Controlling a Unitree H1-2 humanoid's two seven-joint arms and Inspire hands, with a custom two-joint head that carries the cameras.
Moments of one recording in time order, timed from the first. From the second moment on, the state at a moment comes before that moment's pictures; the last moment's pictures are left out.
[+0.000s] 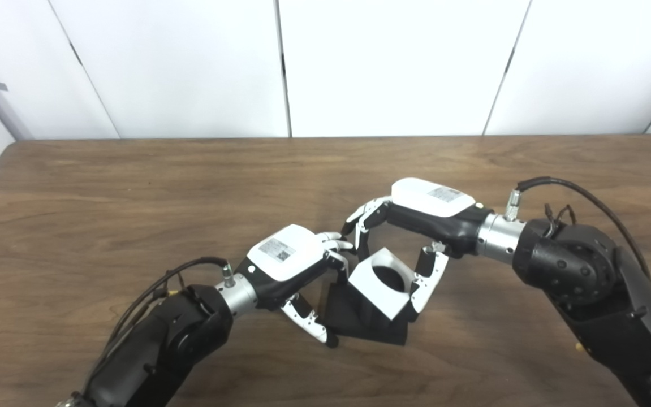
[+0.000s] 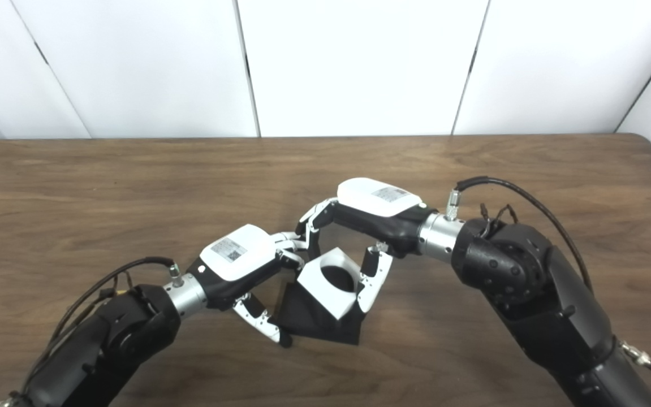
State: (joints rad) left arm -0.29 0.40 -0.54 -0.09 0.82 -0.19 -0.34; right arm -0.41 -0.46 0.37 -0.41 -0.47 0.12 0.72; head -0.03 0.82
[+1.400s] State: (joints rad) left arm -0.29 0.40 -0.54 -0.09 0.82 -0.20 -0.34; right arm -0.45 -0.46 0.45 -0.51 -0.54 0.19 0.87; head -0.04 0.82
